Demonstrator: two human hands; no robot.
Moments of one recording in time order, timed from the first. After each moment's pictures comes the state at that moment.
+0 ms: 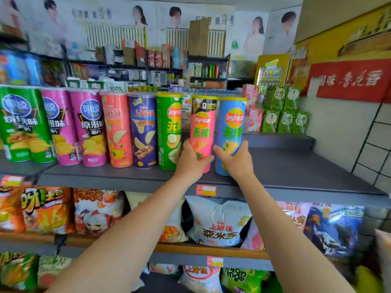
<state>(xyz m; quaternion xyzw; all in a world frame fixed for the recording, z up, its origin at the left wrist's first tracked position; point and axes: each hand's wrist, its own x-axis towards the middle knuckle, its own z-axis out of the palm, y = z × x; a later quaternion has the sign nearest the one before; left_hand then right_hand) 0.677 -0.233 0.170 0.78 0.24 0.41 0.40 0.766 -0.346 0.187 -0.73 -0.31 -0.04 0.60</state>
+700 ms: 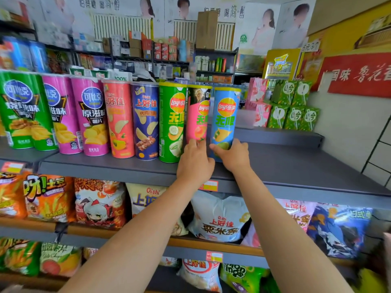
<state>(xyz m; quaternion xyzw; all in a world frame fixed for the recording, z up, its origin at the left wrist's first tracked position) 0.676 -0.247 0.159 0.88 0.27 0.37 0.11 0.786 -0.313 0.179 -0.84 -0.30 -0.04 0.46</state>
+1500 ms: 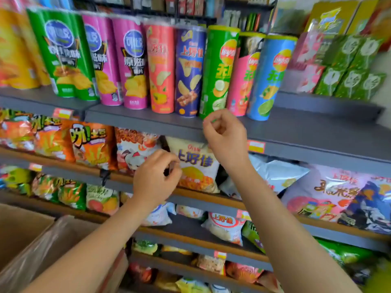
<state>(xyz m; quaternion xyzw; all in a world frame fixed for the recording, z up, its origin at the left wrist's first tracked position) 0.471 -0.216 0.060 0.83 0.23 0.48 0.13 0.624 -0.300 0.146 -0.62 -0.49 -0.06 0.61</state>
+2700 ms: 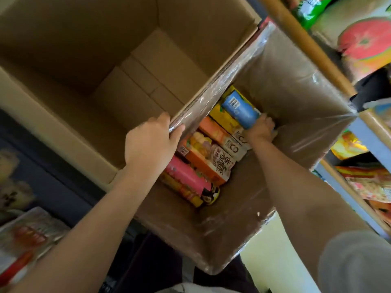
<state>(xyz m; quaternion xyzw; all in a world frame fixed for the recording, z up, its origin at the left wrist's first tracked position) -0.026 -0.029 -0.344 0.75 0.64 -0.02 0.15 0.260 -0.020 -0.481 -0.89 -0.37 0.24 -0.13</state>
